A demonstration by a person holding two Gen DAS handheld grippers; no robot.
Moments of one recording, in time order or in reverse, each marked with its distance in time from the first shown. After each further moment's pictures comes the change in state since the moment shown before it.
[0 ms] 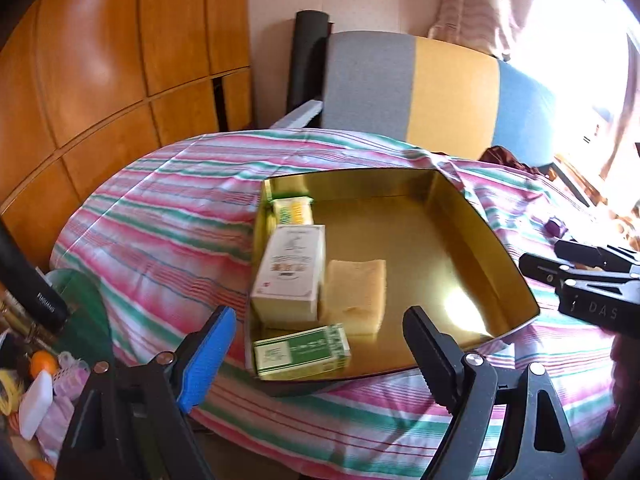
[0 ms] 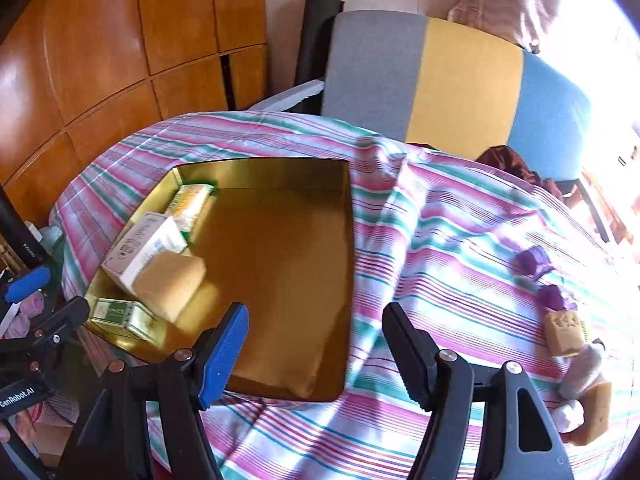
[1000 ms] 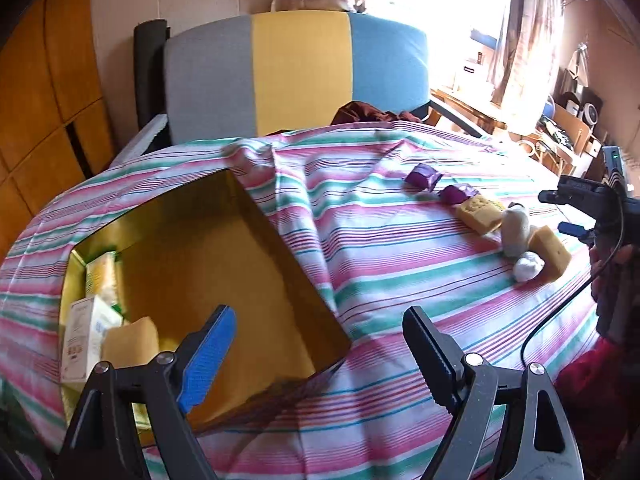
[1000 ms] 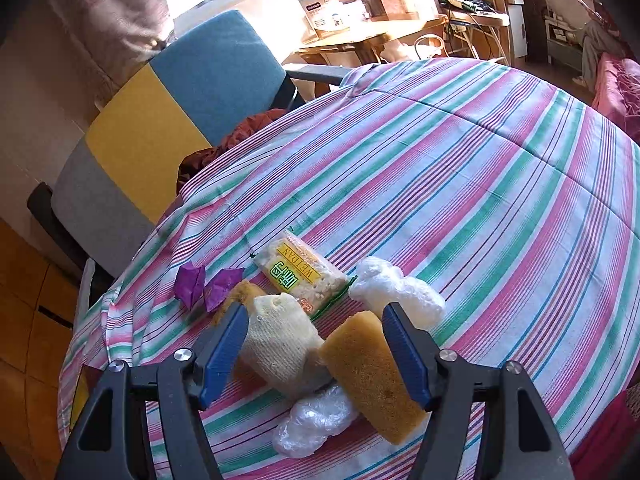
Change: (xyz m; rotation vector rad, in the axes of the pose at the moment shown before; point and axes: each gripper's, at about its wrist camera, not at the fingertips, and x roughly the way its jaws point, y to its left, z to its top) left arm 0.027 -0.175 0.028 0.305 0.076 -0.337; right arm -0.055 -0.330 -0.106 0.975 -0.103 -0.265
